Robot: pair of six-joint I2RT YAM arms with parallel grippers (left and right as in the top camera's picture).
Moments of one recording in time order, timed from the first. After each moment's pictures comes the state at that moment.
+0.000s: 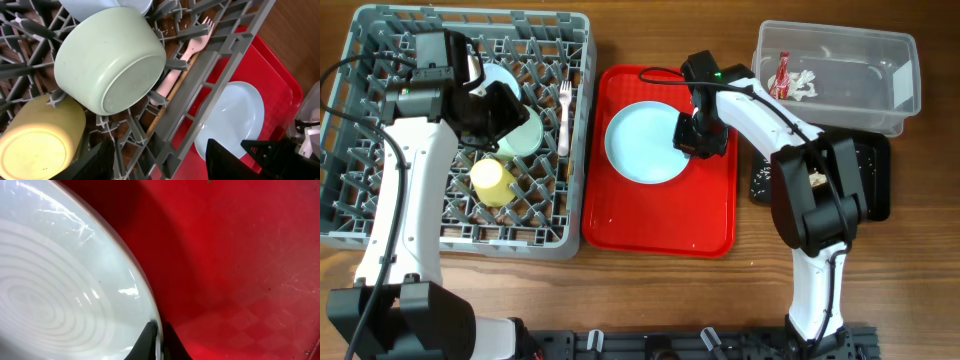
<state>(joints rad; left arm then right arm) 0.06 1.60 1.47 -1.05 0.19 -0.51 0.36 2.19 1.62 -0.98 -0.19 0.60</state>
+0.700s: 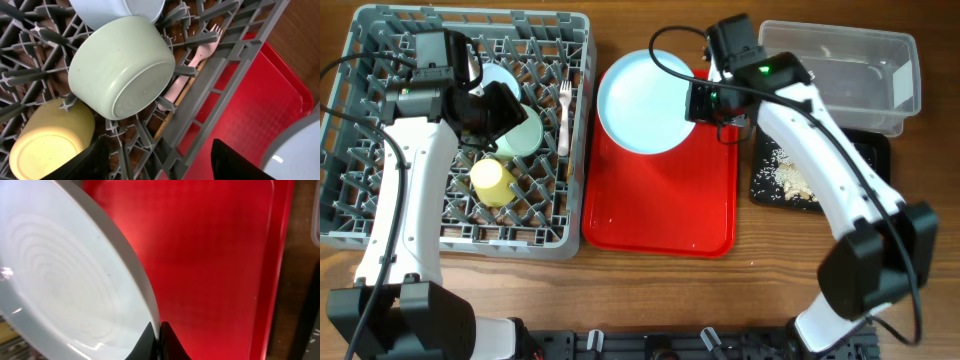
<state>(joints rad) 0.06 1.60 1.47 -1.05 0.15 -0.51 0.36 1.81 1.61 -0.93 -0.15 0.47</state>
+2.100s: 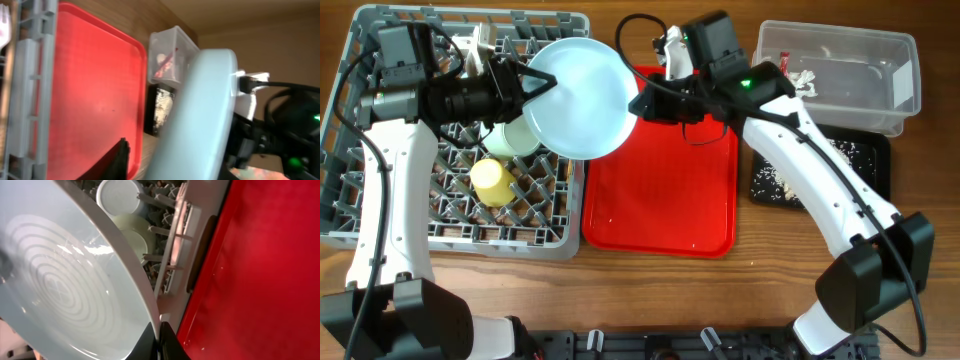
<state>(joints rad) 0.15 1.60 1.47 -0.89 0.98 -0.37 0.47 1.79 1.61 -0.72 -0.56 0.53</state>
